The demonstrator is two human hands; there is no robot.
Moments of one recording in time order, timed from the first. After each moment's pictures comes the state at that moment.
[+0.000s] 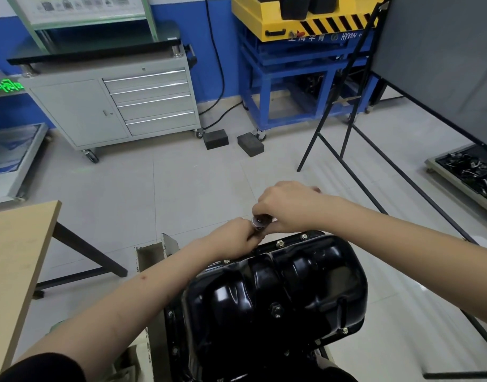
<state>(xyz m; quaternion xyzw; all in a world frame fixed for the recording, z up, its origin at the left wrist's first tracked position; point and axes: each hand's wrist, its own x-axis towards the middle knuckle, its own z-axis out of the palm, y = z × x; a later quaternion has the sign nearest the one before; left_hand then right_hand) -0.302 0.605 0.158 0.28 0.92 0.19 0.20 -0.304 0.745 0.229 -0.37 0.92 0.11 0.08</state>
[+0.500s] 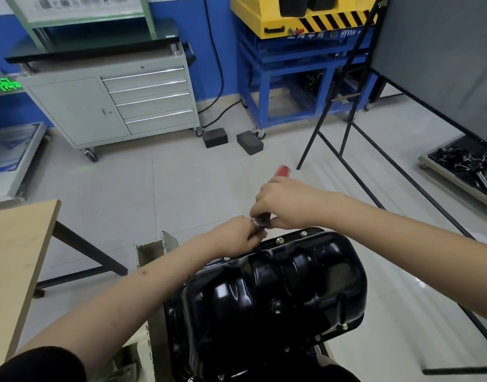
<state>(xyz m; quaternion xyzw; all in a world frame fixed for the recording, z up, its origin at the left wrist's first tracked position) -0.302 0.605 0.155 0.31 0.91 0.20 0.20 -0.304 0.746 0.230 -0.40 0.91 0.11 0.07</state>
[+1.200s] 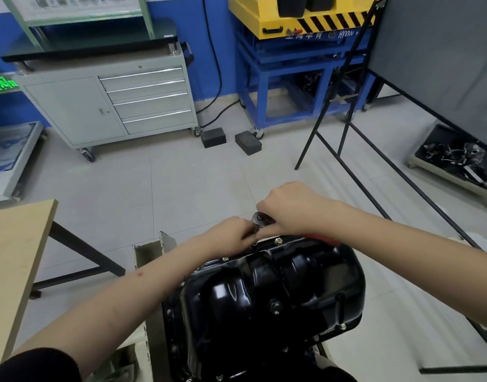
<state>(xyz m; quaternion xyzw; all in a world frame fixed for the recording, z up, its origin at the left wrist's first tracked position) -0.304 0.599 0.153 0.32 0.91 0.19 0.19 -0.297 0.745 0.224 -0.32 0.94 0.11 0.06</state>
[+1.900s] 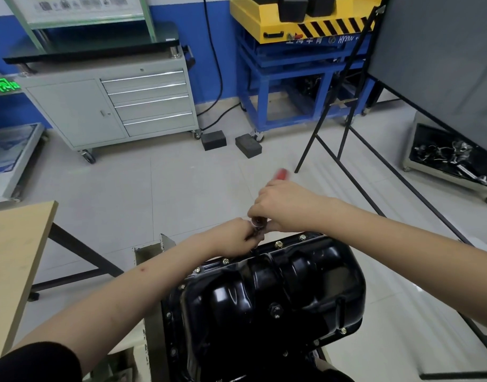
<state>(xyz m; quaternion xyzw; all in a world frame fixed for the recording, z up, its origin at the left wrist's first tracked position) -0.308 0.603 0.155 0.31 0.91 0.19 0.22 -0.307 0.744 0.224 -0.41 0.90 0.14 0.03</state>
